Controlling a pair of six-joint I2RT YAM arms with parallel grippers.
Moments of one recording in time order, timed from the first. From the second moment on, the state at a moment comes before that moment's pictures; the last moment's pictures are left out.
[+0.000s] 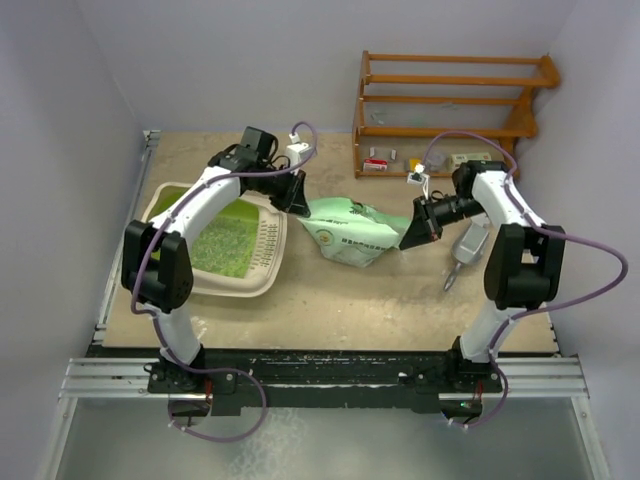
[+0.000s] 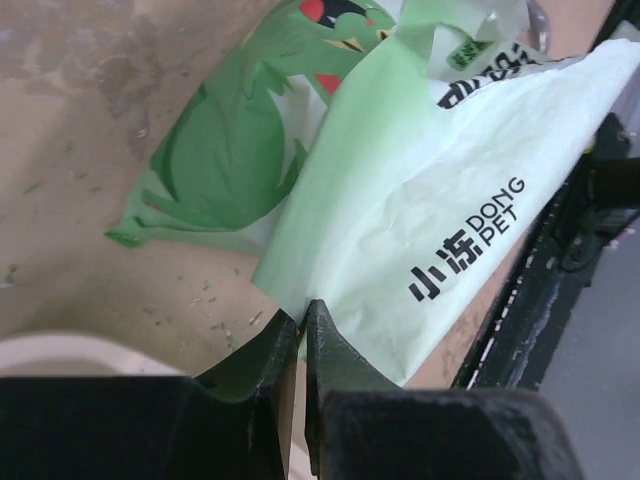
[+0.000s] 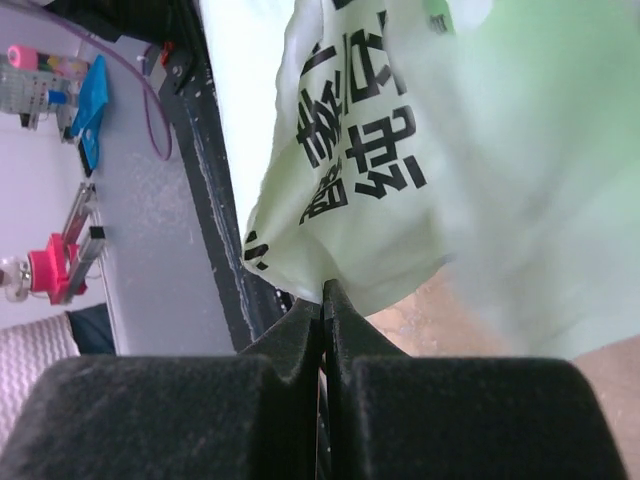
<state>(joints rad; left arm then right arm) -0.36 1.83 1.55 -0.67 0.77 0.12 -0.05 1.80 1.43 -1.43 -1.05 -0.92</state>
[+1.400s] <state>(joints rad) -0.89 1.44 1.27 -0.34 0.16 0.83 -0.03 1.85 1.63 -1.58 -0.86 -0.75</state>
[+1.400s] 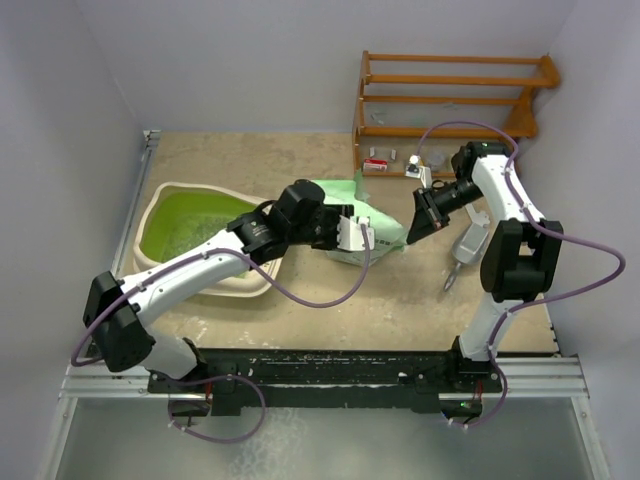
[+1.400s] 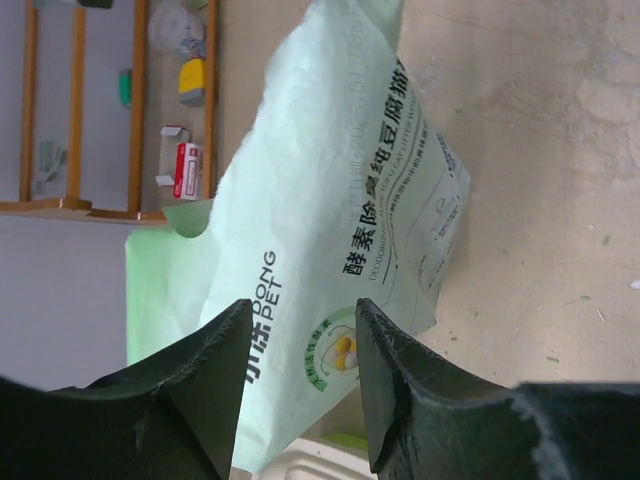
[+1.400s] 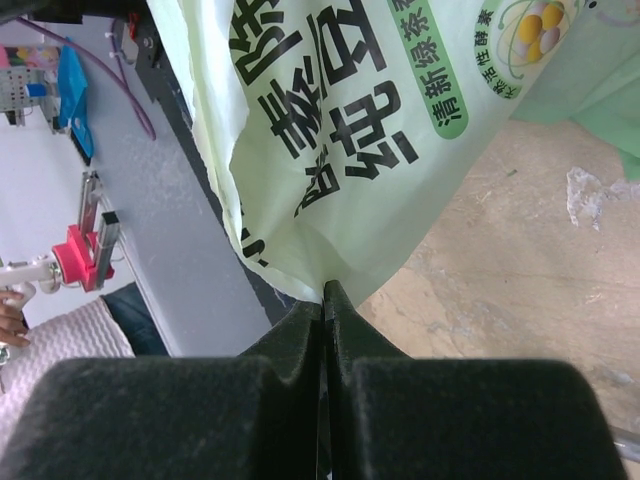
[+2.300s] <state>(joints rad) -0.83 1.76 1.52 -0.63 0.24 1.15 -0.01 1.84 1.63 -1.59 -0.80 -0.77</state>
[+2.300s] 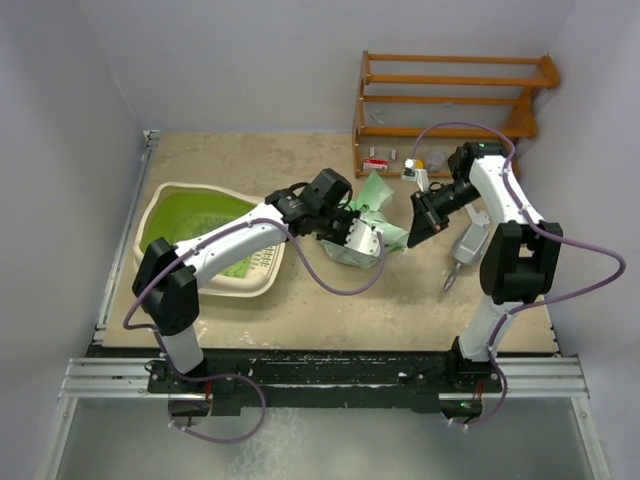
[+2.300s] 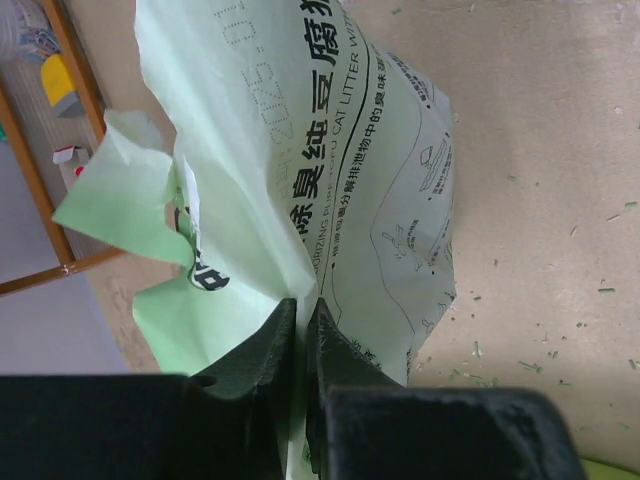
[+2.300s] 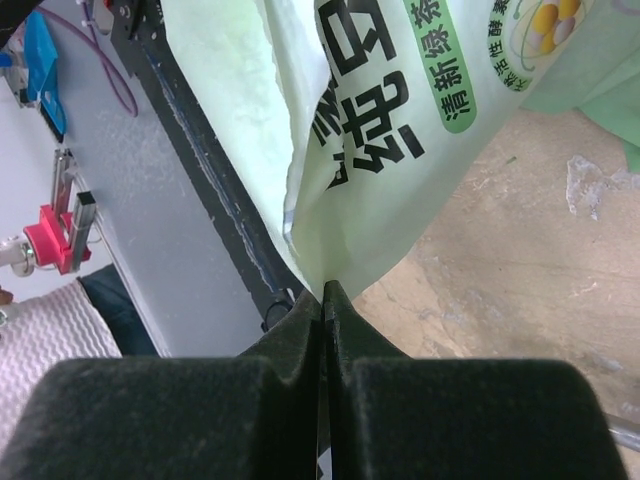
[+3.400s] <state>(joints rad) -0.81 1.83 1.72 -0.74 0.18 0.90 0.03 1.12 1.02 -0.53 -0.86 -0.91</state>
